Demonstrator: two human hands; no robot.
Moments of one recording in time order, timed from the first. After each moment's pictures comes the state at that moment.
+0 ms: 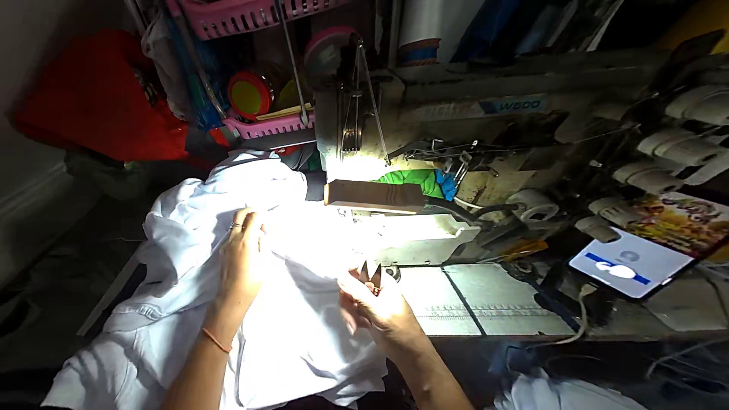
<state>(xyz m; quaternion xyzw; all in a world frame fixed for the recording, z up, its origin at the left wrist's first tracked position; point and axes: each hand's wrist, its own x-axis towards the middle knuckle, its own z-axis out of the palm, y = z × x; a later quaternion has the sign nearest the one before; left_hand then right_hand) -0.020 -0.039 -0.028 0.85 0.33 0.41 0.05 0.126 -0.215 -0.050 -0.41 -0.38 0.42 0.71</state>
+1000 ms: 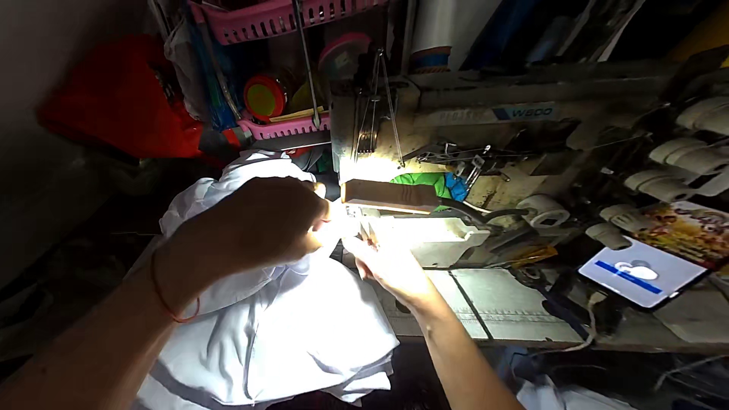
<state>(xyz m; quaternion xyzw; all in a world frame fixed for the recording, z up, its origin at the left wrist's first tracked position) -0.015 -0.069 0.133 0.99 0.07 0.06 -0.07 0.166 -0.180 -0.019 -0.62 -0.48 0.28 0.56</state>
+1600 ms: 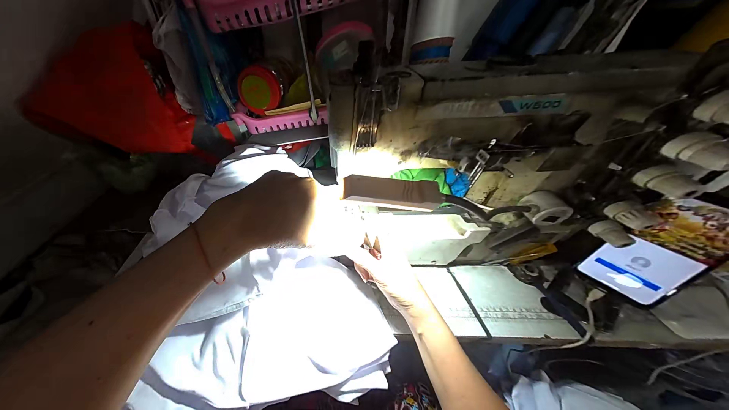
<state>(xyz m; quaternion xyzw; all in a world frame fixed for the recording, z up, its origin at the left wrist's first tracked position) 0.015 -0.063 0.131 0.98 0.16 -0.06 -0.05 0.170 -0.177 -0.058 -0.54 -0.42 0.33 0.65</state>
